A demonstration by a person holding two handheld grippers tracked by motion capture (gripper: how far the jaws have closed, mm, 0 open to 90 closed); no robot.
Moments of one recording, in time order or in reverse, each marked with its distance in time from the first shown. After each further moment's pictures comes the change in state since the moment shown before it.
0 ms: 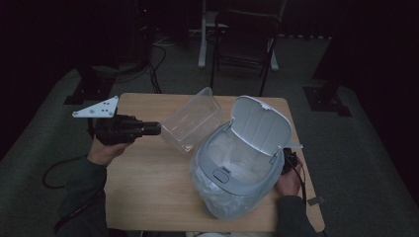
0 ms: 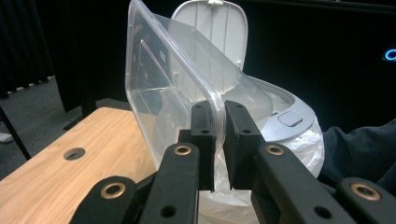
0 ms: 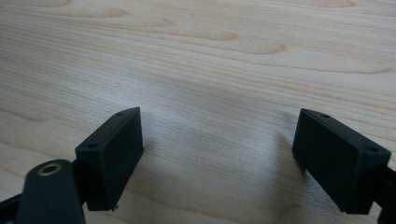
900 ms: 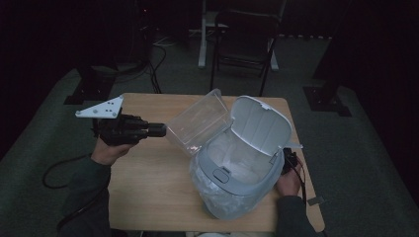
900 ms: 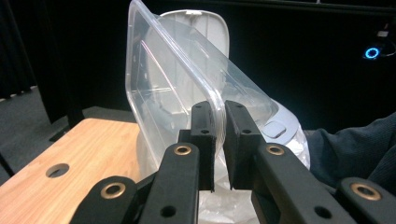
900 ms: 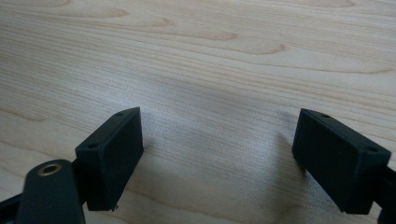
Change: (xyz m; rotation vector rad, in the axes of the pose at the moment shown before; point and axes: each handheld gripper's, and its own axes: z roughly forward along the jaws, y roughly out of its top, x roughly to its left) left arm -0.008 0.012 0.012 -0.015 -0.058 0.029; right arm 0.000 0.000 0.000 0.000 0.000 0.000
